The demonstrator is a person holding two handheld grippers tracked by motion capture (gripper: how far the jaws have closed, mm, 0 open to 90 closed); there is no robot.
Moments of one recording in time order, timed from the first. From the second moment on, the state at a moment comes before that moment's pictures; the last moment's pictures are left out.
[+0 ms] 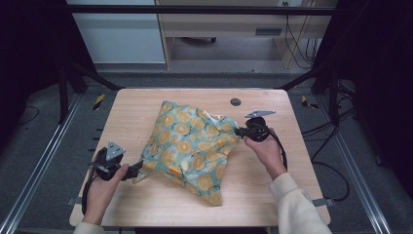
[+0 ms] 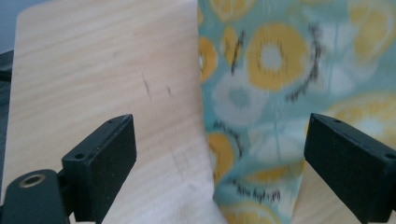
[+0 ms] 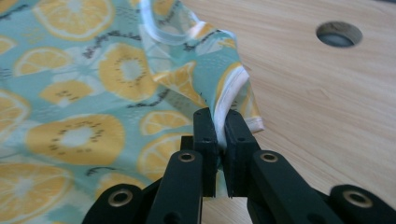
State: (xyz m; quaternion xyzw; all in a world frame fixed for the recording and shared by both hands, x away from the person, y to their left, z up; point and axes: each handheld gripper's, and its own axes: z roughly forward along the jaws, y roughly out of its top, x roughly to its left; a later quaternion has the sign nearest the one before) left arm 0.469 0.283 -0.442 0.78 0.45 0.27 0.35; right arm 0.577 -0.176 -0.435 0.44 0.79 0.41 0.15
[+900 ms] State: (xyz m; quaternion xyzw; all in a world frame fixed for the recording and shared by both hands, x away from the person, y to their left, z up) left arm 0.613 0.216 -0.396 0.78 0.46 0.19 0.38; right arm 0.568 -0.151 -0.420 0.37 0.82 0.41 0.16
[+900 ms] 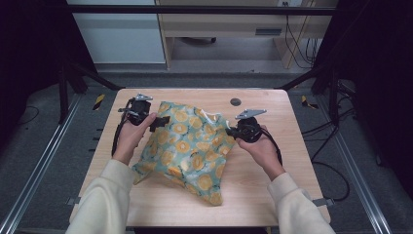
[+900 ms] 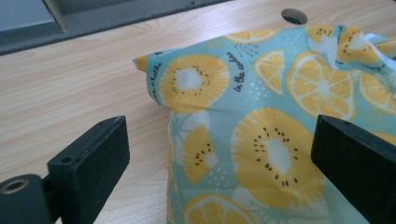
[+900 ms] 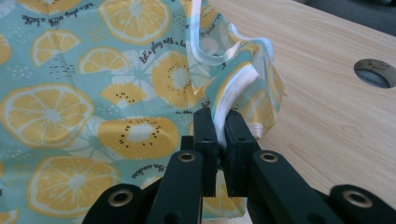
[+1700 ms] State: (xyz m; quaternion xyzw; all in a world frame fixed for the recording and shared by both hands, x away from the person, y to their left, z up) left arm 0.623 0.204 -0.430 0.80 0.47 0.14 0.36; right arm 0.570 -0.148 -0.423 0.37 0.82 0.41 0.15
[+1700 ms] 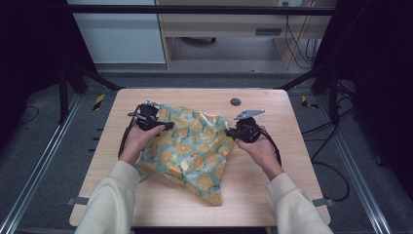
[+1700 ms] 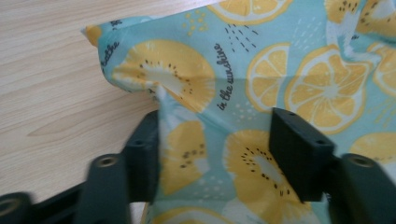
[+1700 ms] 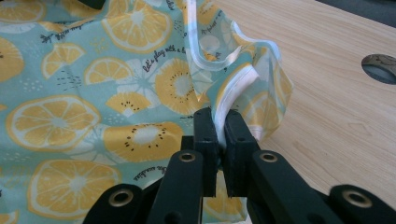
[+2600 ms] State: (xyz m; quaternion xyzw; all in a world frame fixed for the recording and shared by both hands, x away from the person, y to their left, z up) left arm 0.584 0.221 -0.418 0.79 0.44 0.18 0.37; right arm 0.550 -0.166 -0.401 0.36 0.80 0.44 0.18
